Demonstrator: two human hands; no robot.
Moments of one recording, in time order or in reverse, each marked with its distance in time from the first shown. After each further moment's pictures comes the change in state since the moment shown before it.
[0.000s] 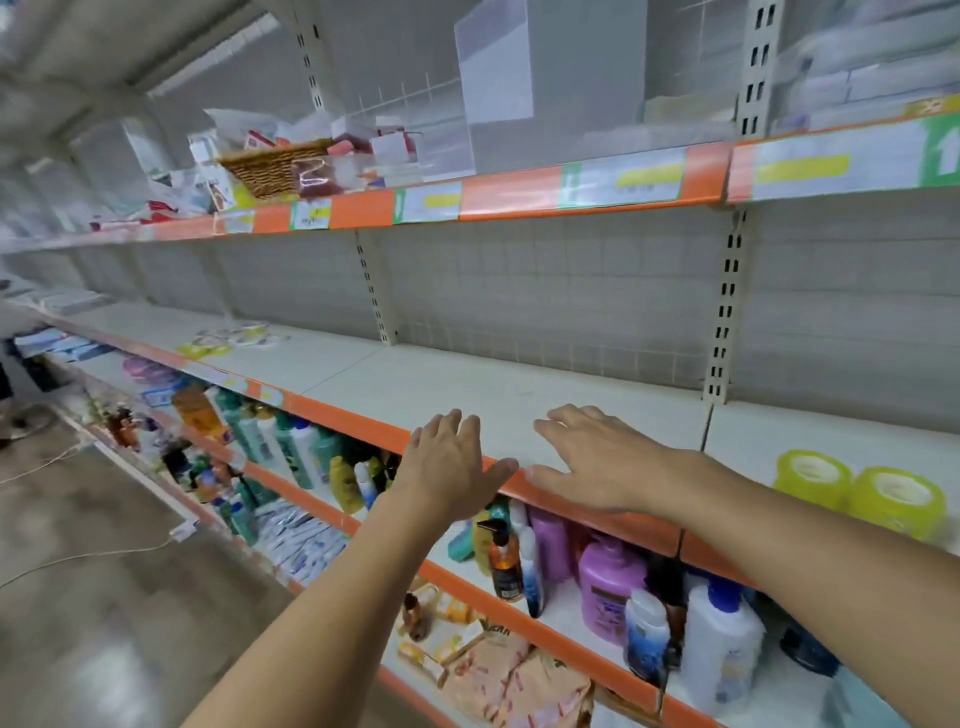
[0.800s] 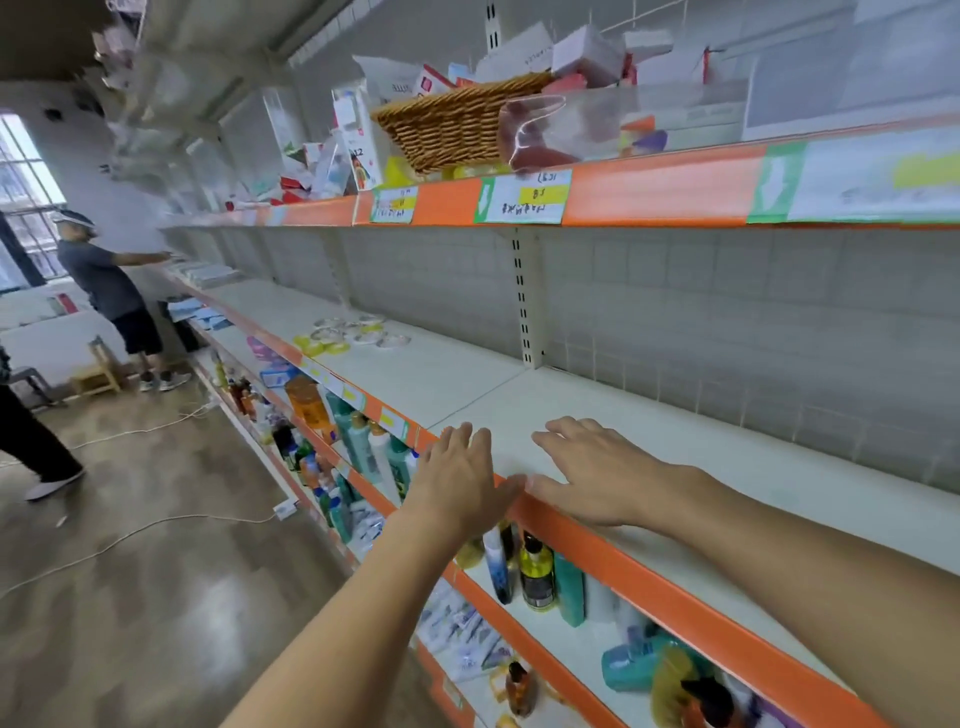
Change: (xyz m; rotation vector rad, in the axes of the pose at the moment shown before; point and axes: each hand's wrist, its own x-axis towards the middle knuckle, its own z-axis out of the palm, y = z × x) left_hand 0.156 -0.257 0.019 -0.061 0.013 -0.218; right_hand 0.325 -0.120 0.033 0.029 -0.037 -0.221
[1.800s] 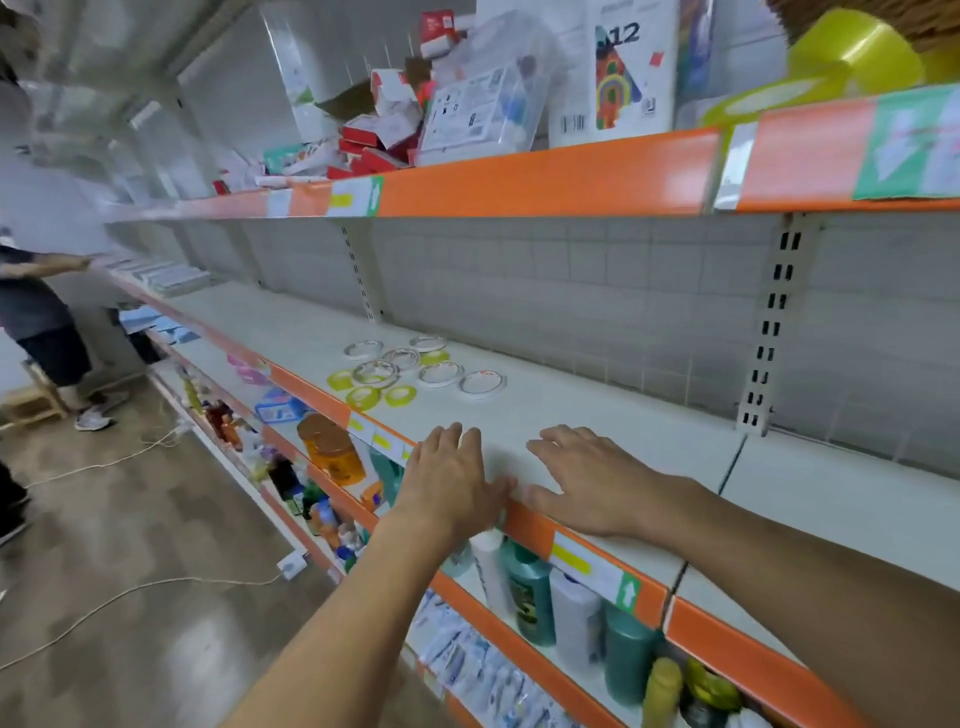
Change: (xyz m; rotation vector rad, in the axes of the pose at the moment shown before) left_hand 0.286 -0.345 -0.003 0.004 -0.039 0.042; right_hand 0.417 -0.127 0.037 0.039 -0.029 0.074
